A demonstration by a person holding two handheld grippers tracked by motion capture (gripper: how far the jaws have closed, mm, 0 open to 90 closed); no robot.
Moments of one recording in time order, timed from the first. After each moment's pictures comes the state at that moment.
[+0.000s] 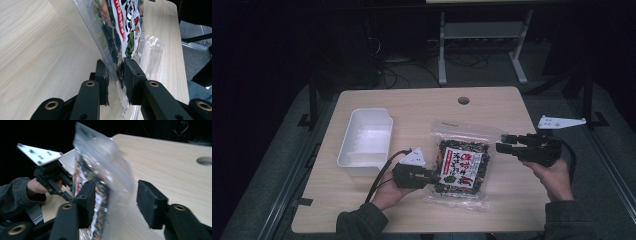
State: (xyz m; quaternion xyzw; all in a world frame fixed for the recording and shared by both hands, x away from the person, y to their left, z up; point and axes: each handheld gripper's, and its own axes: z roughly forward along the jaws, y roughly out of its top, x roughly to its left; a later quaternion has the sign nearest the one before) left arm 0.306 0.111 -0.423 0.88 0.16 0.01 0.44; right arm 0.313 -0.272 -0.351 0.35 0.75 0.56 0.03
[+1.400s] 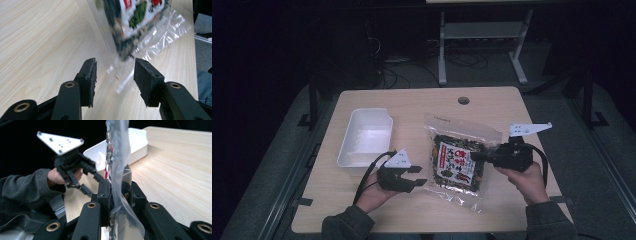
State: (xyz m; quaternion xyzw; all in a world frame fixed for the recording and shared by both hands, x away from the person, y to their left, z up) left arm 0.294 0.149 -0.411 0.89 0.18 0.06 0.42; right arm 0.306 -0.212 -0.356 0.29 0.77 0.57 -0.03
